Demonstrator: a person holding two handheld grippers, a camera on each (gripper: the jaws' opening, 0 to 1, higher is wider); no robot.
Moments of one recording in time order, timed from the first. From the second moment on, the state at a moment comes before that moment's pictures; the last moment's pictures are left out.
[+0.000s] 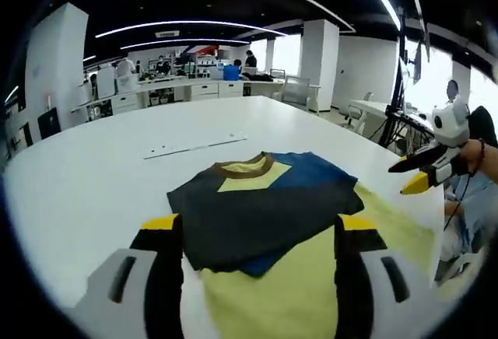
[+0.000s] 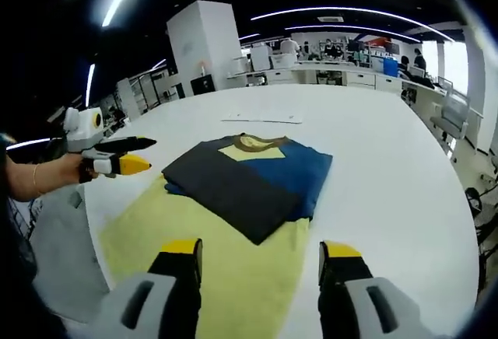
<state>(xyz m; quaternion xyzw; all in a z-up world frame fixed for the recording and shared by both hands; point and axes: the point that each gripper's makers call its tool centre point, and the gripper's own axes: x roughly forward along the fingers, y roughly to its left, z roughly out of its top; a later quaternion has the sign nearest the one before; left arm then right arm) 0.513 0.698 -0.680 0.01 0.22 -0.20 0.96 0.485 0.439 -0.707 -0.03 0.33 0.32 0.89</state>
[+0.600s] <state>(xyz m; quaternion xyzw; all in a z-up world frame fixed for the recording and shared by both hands) 0.504 0.769 -0.725 0.00 0.25 -0.12 0.96 0.510 0.434 -0.723 -0.05 0.34 0.30 0.89</state>
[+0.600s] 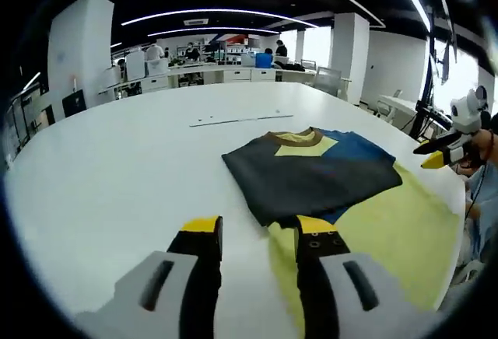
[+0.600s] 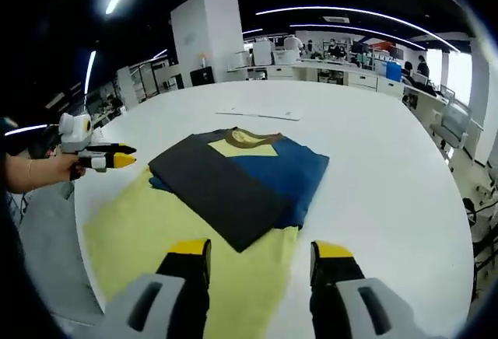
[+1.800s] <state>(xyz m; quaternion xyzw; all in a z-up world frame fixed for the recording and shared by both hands) 0.508 0.746 -0.765 0.00 0.29 -0.14 0.95 0.540 0.422 -0.761 -0.06 0.34 0.24 0.91</state>
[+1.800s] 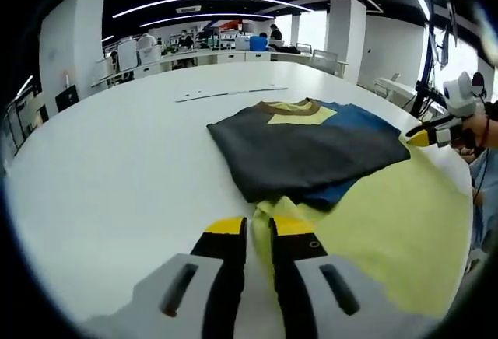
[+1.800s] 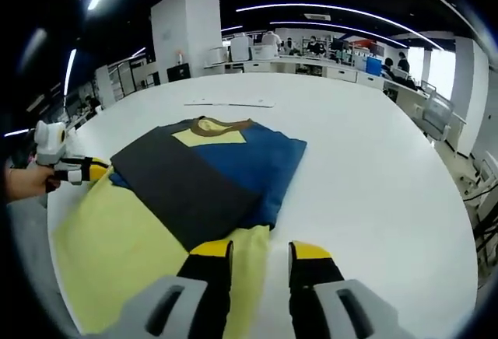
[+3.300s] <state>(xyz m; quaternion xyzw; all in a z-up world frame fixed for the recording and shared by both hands) 0.491 0.769 -0.755 0.02 0.30 -0.11 0.95 0.530 0.432 -0.763 -0.05 0.34 0.25 0.90</state>
